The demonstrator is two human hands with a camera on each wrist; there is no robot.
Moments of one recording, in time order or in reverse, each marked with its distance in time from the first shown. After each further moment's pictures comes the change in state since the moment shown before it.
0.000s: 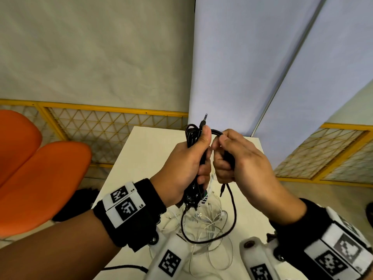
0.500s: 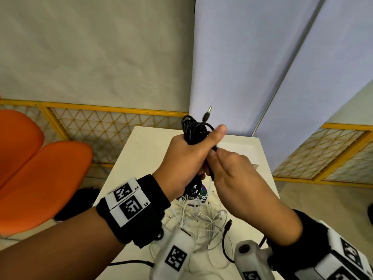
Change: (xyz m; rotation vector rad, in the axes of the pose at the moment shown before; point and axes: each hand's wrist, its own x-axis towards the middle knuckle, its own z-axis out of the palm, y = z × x) left_hand -0.001 0.009 0.011 0.108 0.182 0.171; right_hand -0.024 0.003 0.009 -0.826 -0.006 -0.209
